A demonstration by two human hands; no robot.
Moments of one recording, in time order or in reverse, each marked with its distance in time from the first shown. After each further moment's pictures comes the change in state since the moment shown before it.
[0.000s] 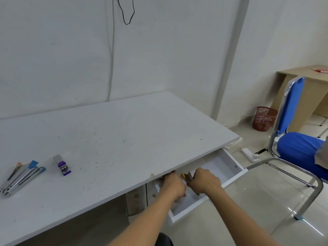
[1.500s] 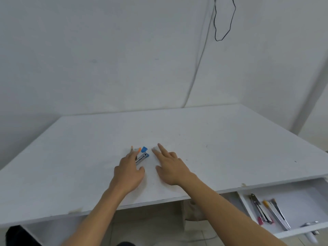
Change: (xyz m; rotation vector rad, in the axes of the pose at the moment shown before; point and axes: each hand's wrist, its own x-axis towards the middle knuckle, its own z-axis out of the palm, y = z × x) left_hand -0.137 -0.246 -0.265 0.116 0.697 -0.009; right_hand -0.109 -0.327 0.064 -0.085 -0.070 -0.944
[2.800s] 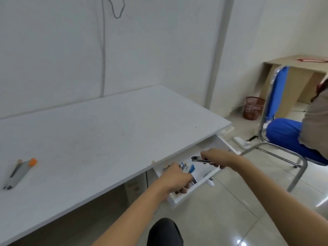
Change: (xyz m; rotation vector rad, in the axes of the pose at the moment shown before) left_hand -0.093 0.268 0.199 -0.431 -0.930 0.013; right_hand -0.255 0.285 -0.099 0.418 -0.039 0.850
